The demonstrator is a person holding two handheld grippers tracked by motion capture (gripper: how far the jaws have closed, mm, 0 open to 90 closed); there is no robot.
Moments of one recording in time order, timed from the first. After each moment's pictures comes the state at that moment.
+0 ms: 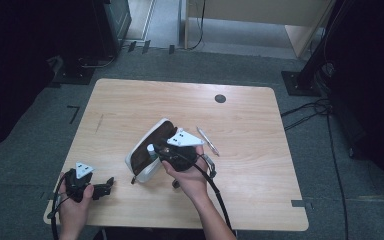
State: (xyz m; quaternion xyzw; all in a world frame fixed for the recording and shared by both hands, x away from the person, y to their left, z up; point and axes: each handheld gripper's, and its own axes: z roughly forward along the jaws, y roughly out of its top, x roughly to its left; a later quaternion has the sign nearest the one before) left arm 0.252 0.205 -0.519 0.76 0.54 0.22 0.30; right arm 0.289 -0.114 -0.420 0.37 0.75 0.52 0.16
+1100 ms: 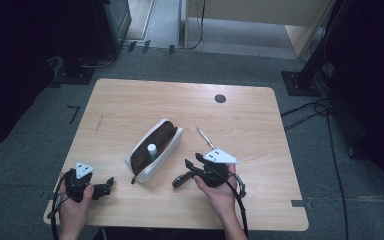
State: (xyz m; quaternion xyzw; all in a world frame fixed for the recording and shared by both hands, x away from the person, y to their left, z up) left arm 0.251 0.205 -0.519 0.76 0.54 0.22 0.29; right arm 0.256 -0.195 -0.471 0.46 0.73 0.49 0.16
